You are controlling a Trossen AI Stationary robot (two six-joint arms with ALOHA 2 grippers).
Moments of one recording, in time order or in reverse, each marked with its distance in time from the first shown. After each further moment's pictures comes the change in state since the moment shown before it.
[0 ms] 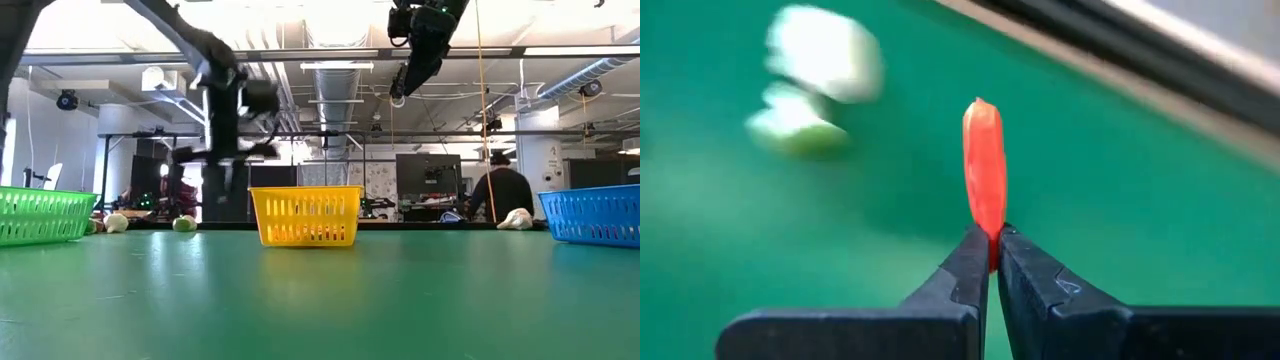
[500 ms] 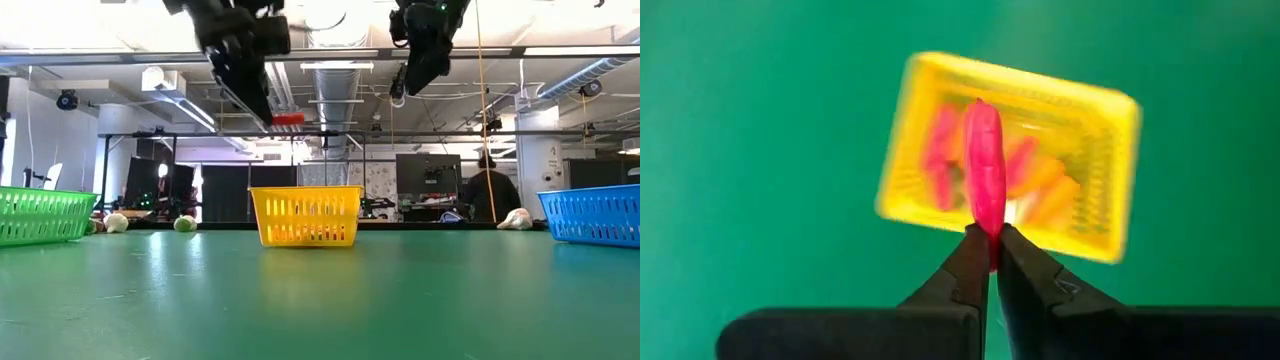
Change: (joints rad) left arm -0.481 -0.245 -0.020 0.070 0.368 1.328; right arm 0.008 -0.010 0.004 -0.019 0.008 0.200
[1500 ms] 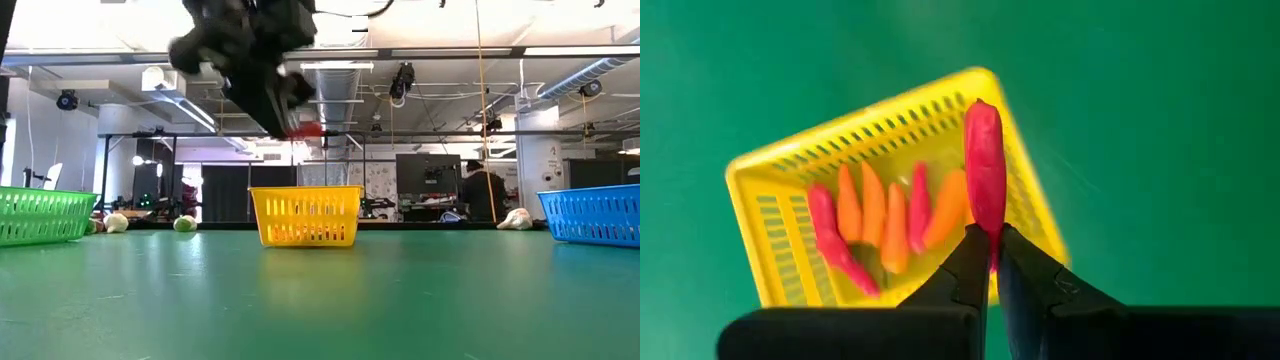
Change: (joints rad) left arm -0.125 0.177 0.084 0.001 0.086 0.423; right arm 0.934 0.038 0.003 -0.033 0.380 1.296
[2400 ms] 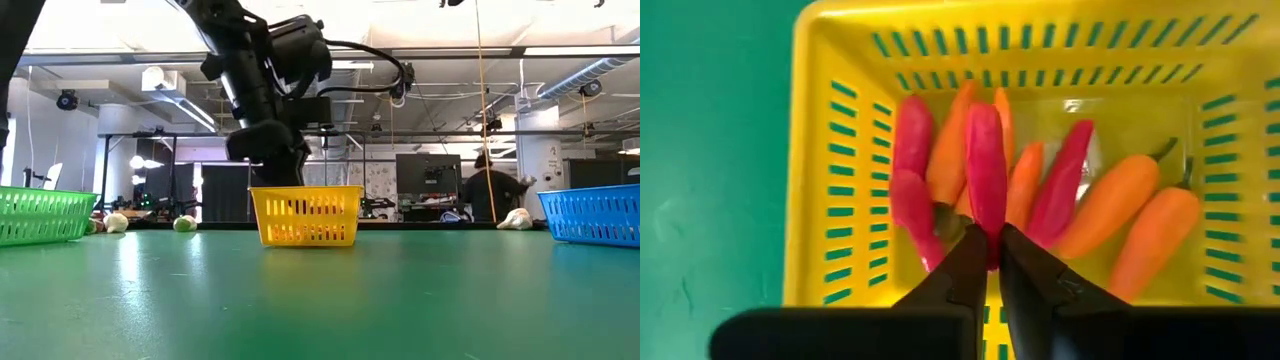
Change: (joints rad) left arm 0.045 0.165 -0.114 0.279 -0.225 -0.270; right arm -0.038 -0.008 0.002 -0.001 -0.015 -0.127
